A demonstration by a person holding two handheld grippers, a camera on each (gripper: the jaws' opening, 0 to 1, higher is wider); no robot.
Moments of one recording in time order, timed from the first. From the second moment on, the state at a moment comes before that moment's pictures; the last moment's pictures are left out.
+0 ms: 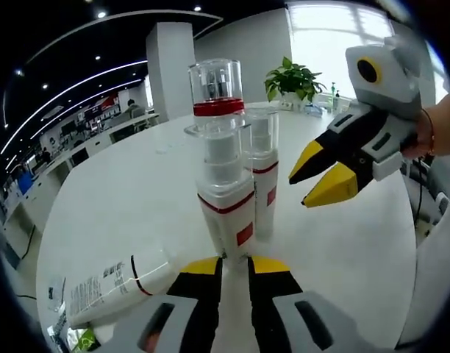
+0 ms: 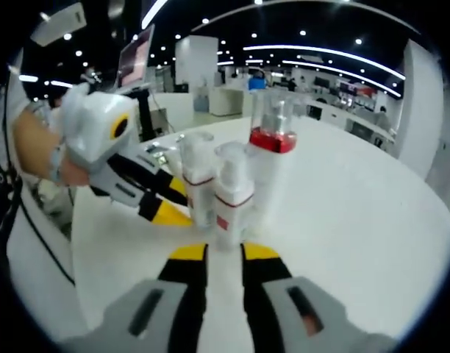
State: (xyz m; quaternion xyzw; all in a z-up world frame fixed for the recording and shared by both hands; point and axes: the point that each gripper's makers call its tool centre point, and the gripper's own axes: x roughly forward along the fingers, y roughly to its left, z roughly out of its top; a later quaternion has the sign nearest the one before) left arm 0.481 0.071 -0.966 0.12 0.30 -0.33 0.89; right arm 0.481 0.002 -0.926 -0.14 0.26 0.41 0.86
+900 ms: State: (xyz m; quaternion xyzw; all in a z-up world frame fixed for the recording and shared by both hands) left arm 0.482 0.062 -0.963 0.12 0.30 -0.33 0.89; right arm 0.488 0.003 -0.927 -0.14 0.26 0.40 0.87
